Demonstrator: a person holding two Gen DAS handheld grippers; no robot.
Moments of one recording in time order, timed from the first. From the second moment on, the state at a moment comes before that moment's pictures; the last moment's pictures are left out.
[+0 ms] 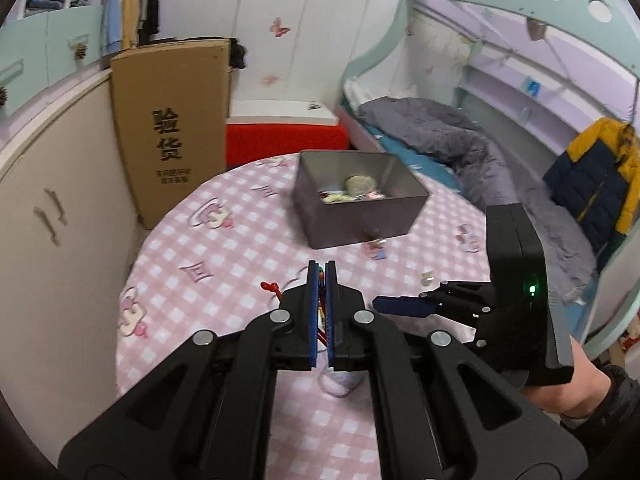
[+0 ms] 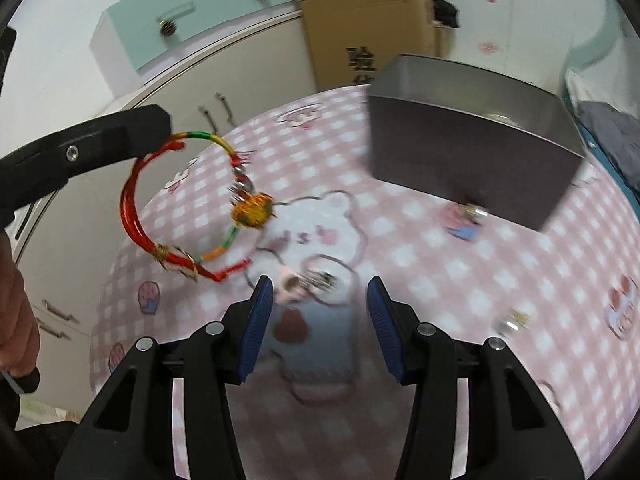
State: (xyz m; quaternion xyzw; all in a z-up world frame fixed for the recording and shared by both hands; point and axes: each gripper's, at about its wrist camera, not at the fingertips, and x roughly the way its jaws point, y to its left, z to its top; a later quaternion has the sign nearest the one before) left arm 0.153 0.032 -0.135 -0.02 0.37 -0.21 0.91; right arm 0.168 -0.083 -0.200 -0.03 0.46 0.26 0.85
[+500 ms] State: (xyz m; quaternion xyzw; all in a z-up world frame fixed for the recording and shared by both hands) left arm 0.165 0.025 -0.133 -0.02 0.37 -0.20 0.91; right arm 0.160 -0.103 -0.166 -0.03 0.42 0.25 0.87
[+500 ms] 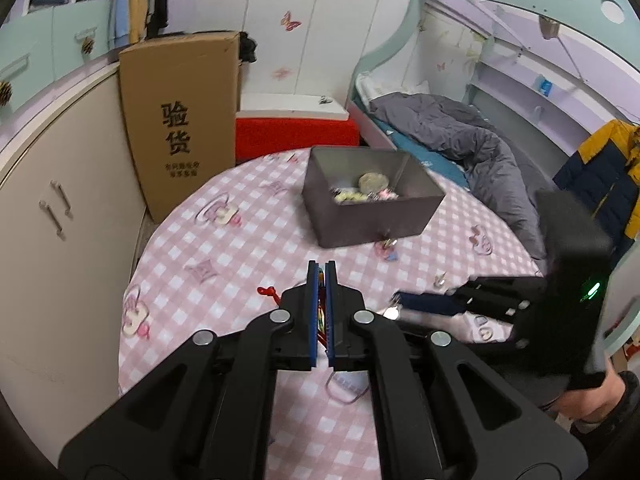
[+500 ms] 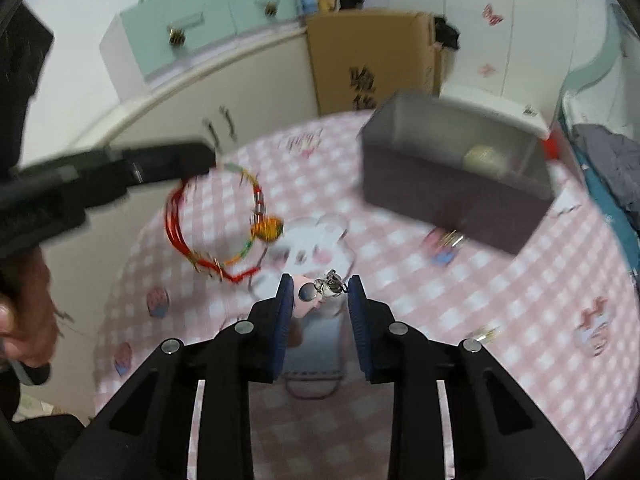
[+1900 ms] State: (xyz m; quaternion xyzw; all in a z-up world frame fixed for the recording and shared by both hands) left arm 0.243 0.010 -0.222 0.06 0.45 -0.11 0.88; right arm 0.240 -0.188 -0.075 0.08 0.38 0.20 0.90
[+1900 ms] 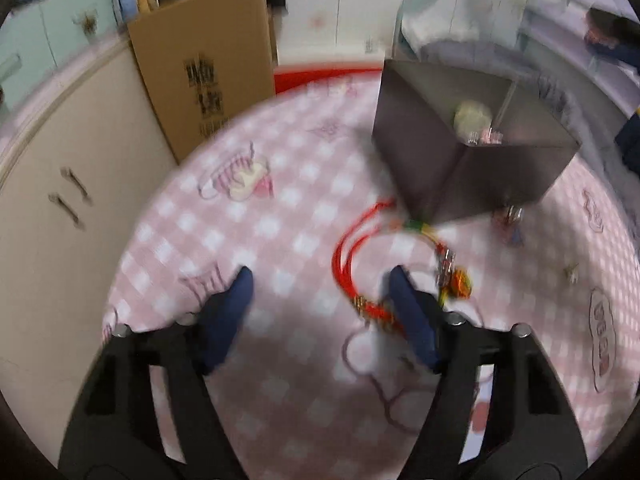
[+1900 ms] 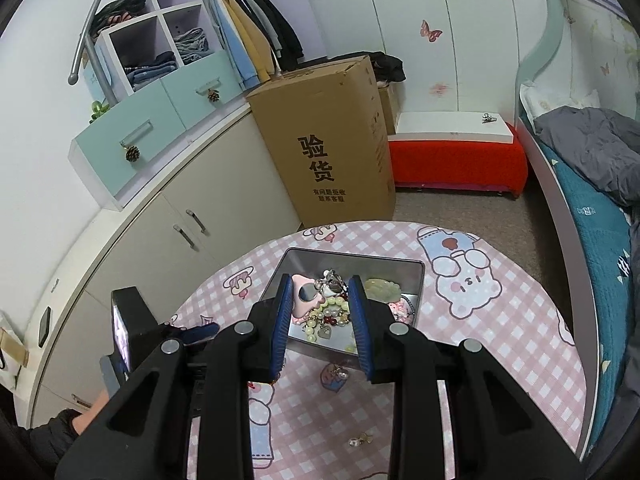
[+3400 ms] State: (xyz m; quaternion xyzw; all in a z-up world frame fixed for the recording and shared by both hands) left arm 0.299 -0.032 -0.067 -0.01 0.39 -0.18 0.91; right arm 0.266 -0.214 -0.064 0.13 0.38 0.15 0.90
